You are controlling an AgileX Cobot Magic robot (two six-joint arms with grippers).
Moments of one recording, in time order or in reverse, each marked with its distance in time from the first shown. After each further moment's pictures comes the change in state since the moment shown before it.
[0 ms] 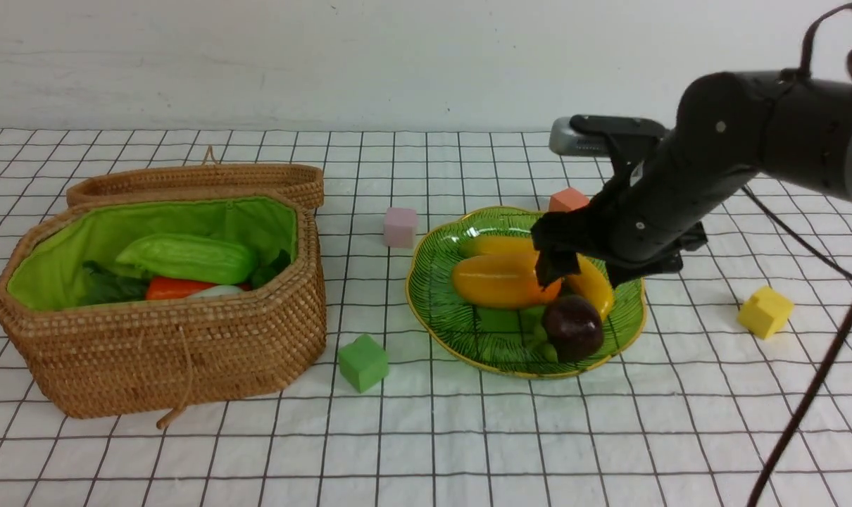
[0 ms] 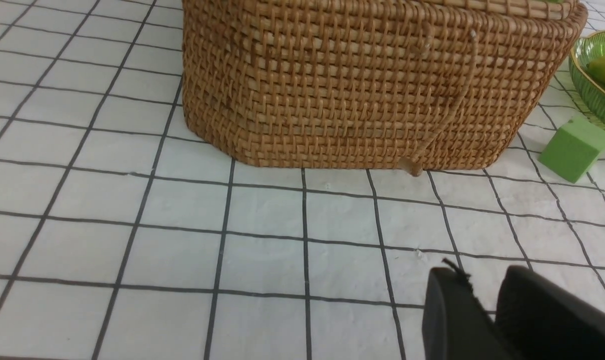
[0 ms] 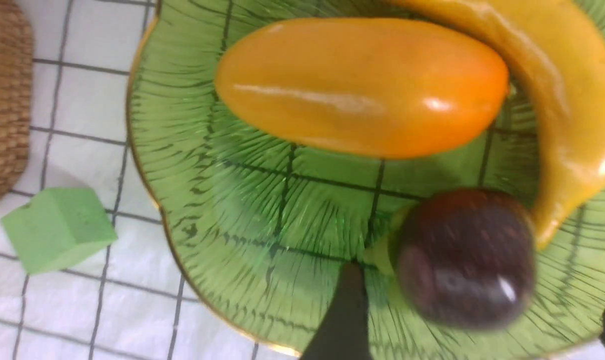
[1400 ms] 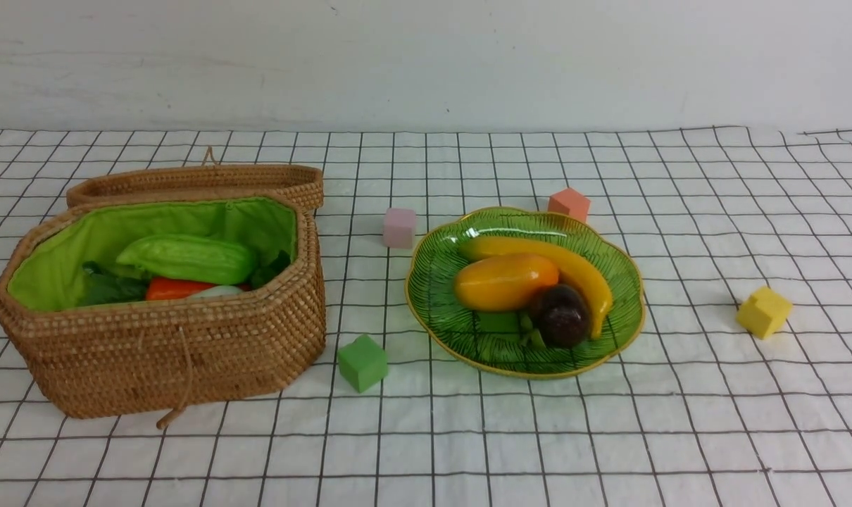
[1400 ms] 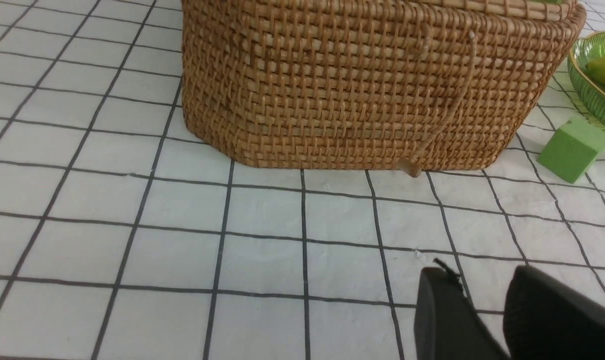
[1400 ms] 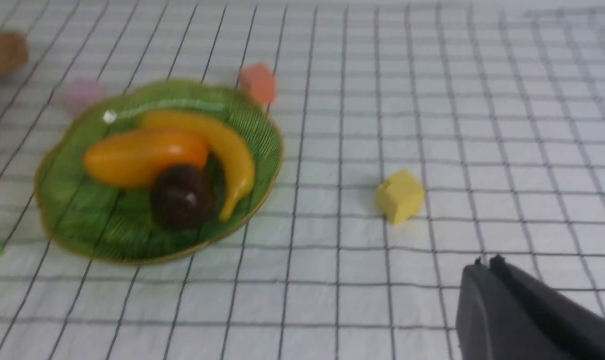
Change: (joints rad) right arm -0.275 -1.391 0.876 -0.210 -0.171 -0.051; left arm 0.000 0.000 0.000 0.000 0.000 0.000
